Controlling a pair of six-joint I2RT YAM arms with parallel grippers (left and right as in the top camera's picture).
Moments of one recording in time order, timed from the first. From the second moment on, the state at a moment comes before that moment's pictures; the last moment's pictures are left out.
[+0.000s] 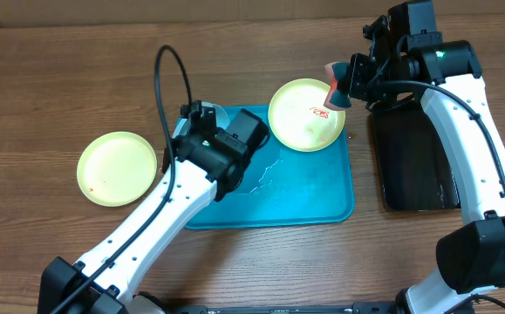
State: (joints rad) left arm -0.60 1.54 1.27 -1.16 -0.92 -0.56; right arm 0.14 1.79 1.77 -1.06 -0.38 0.33
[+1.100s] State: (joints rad) left arm -0.64 1.54 1.27 -1.06 -0.67 -0.60; right arm 0.14 1.79 1.77 -1.08 -0.38 0.33
